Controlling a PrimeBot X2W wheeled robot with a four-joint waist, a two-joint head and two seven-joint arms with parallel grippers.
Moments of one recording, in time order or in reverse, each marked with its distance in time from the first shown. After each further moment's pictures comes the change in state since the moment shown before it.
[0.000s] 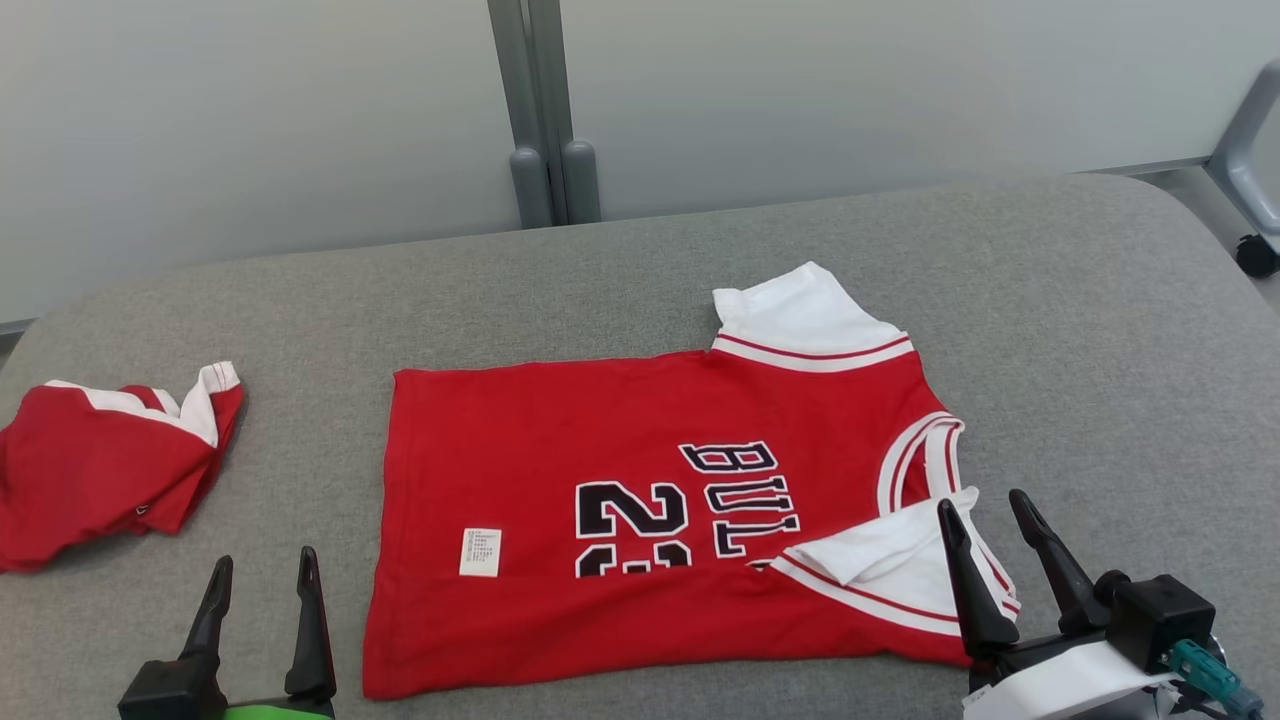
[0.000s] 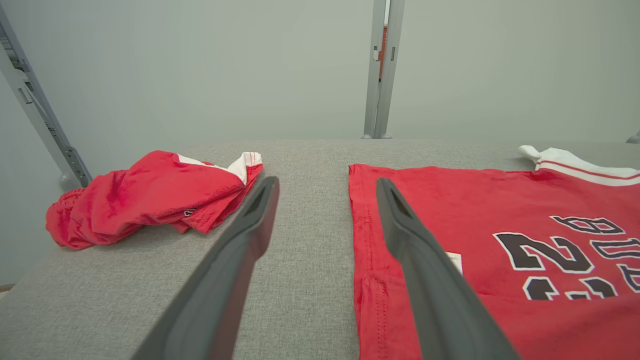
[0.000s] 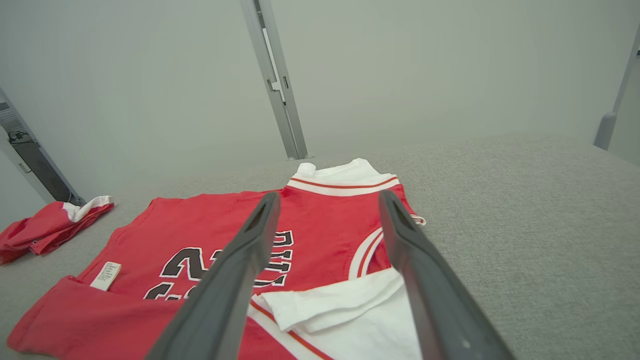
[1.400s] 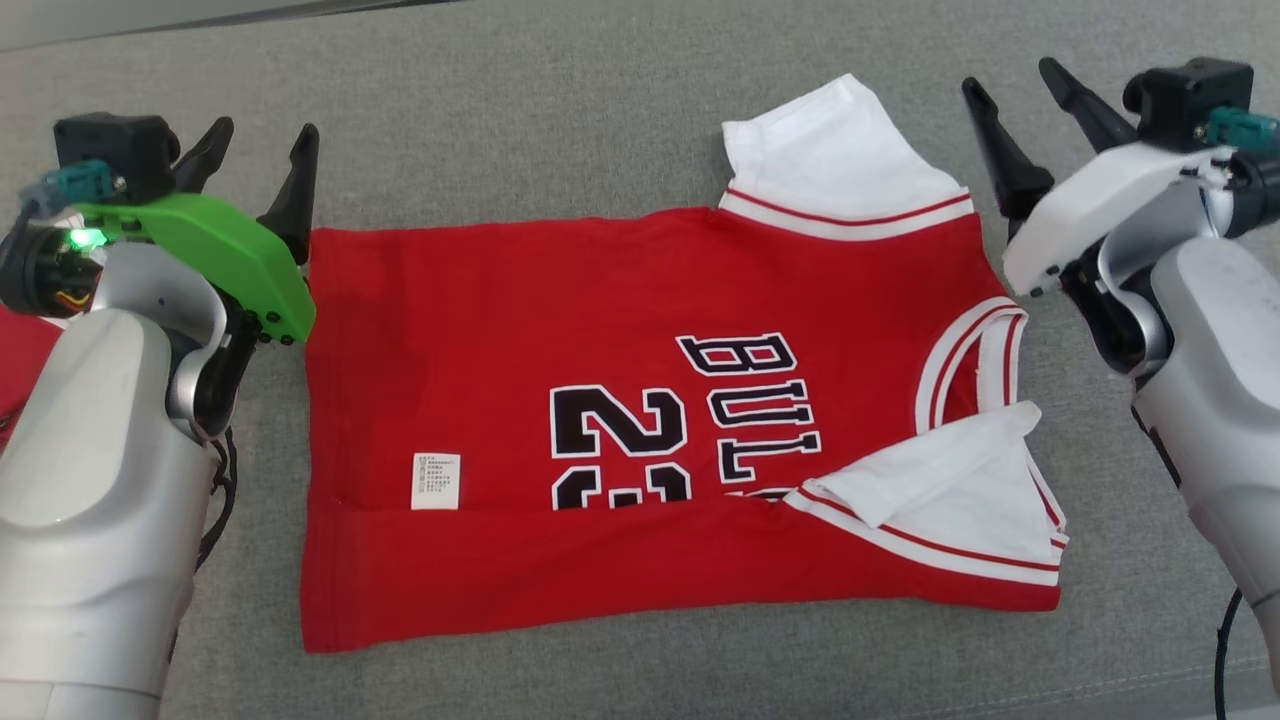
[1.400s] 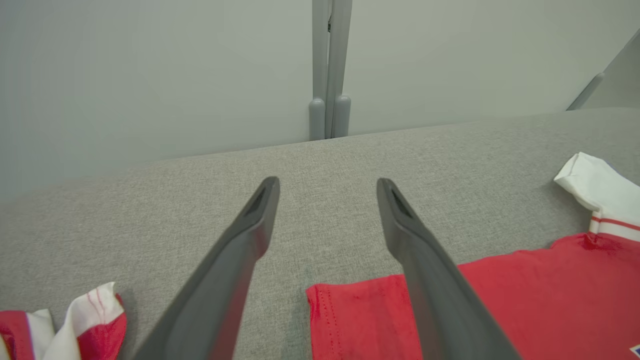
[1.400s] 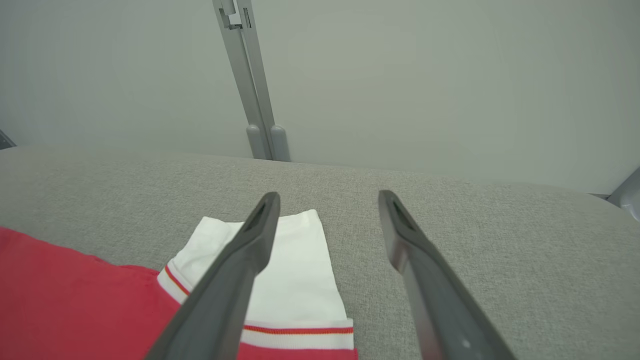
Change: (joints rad) left arm -0.874 0.239 -0.367 0.395 -0.353 -0.037 0.365; right arm -0.925 -0.244 0.275 0.522 0.250 0.000 0.194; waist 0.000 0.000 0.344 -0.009
